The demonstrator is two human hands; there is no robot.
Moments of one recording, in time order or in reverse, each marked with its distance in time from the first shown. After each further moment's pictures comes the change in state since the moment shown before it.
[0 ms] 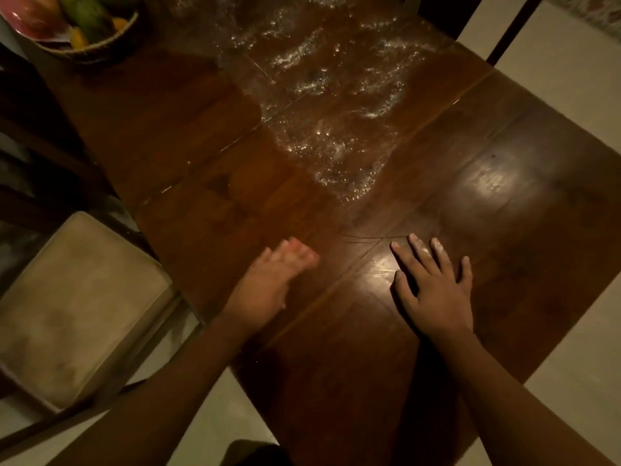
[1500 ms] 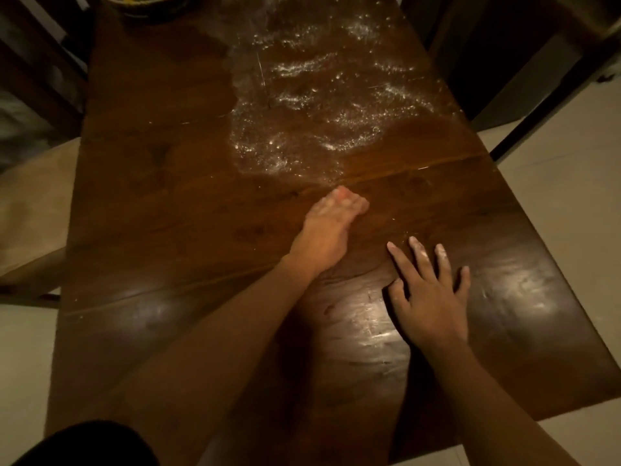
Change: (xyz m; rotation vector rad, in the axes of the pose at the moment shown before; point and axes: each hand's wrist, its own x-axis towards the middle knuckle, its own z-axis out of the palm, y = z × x) left_hand 0.280 0.175 0.097 0.063 0.434 -0.307; right_hand 0.170 0.196 -0.081 -0.089 -0.063 -0.374
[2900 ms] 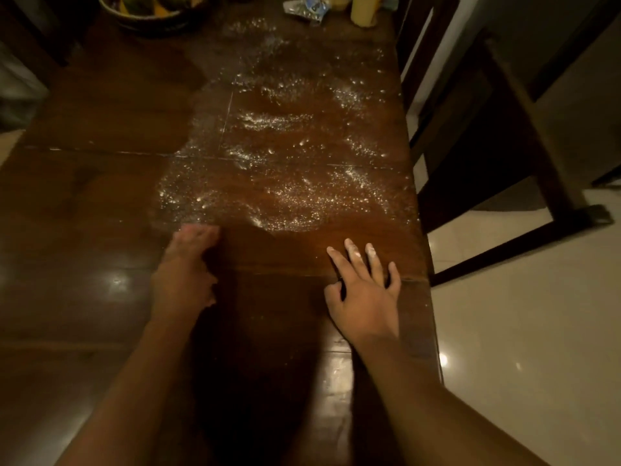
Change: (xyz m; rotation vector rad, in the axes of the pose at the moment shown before) left_hand 0.053 -0.019 -0.018 -0.064 0.297 -0.872; right_hand 0.228 0.053 -0.065 0.030 -0.075 -0.384
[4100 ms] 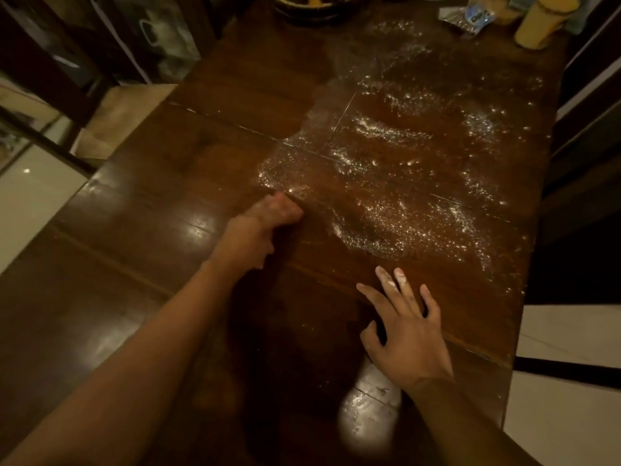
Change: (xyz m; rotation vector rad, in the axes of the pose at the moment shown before) left_hand 0.038 -0.026 -0.017 0.081 0.050 0.252; right_hand 0.033 0.001 -0.003 -0.093 -0.193 -0.524
